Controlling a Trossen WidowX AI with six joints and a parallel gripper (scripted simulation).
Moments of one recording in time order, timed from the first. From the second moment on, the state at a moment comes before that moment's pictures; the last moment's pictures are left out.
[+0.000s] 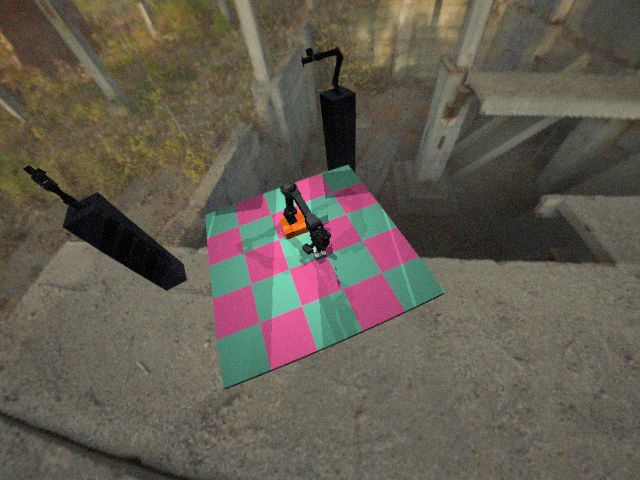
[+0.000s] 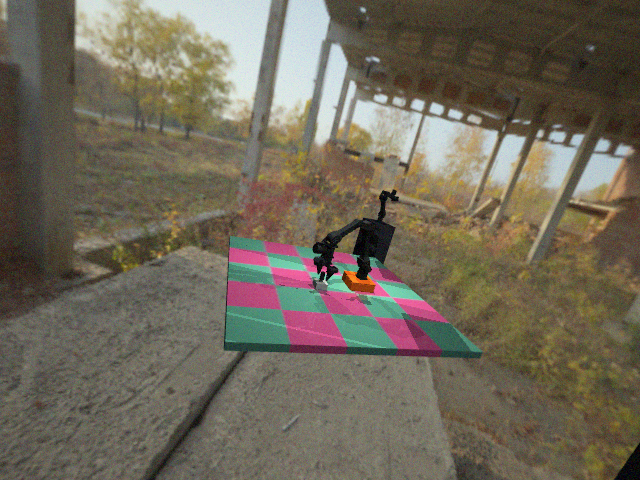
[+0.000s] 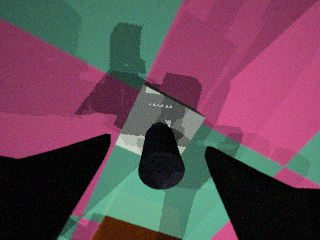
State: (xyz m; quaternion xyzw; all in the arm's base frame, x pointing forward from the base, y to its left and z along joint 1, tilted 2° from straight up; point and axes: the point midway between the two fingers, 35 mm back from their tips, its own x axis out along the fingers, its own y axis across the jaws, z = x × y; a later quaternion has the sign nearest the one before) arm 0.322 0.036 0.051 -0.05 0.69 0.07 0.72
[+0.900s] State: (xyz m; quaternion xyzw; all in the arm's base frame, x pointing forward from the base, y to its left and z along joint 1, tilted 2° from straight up) arm 0.322 0.034 0.117 0.07 0.69 -0.04 0.72
